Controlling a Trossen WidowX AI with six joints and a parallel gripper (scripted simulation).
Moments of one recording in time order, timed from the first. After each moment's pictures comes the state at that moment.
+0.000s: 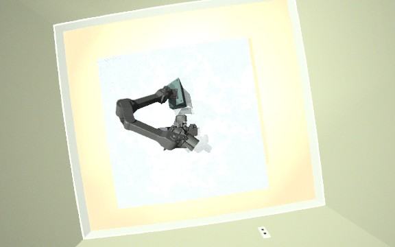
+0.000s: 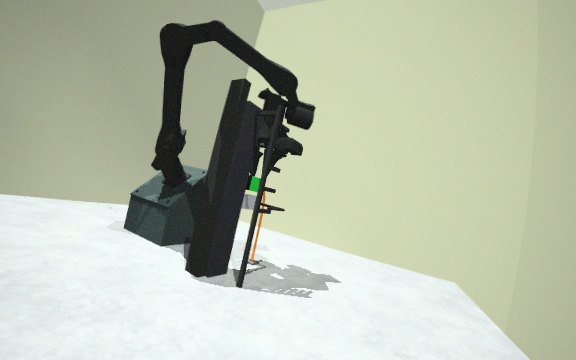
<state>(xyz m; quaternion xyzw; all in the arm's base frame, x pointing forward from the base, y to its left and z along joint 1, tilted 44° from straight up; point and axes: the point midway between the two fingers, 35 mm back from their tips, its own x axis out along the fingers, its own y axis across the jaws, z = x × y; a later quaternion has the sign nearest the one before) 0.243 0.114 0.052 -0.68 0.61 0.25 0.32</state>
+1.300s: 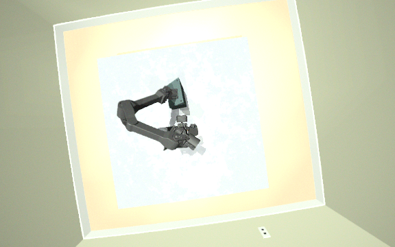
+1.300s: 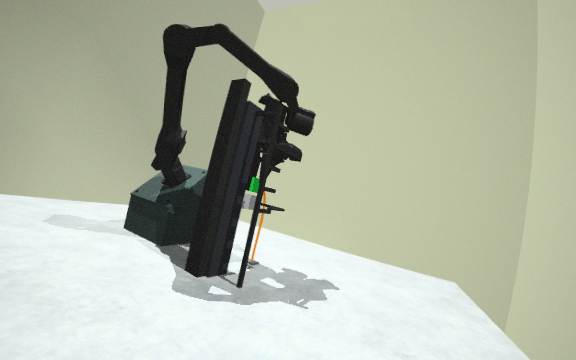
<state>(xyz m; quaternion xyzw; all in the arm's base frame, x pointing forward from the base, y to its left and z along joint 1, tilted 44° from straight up) 0.245 0.105 0.042 -0.68 0.62 0.24 0.30</state>
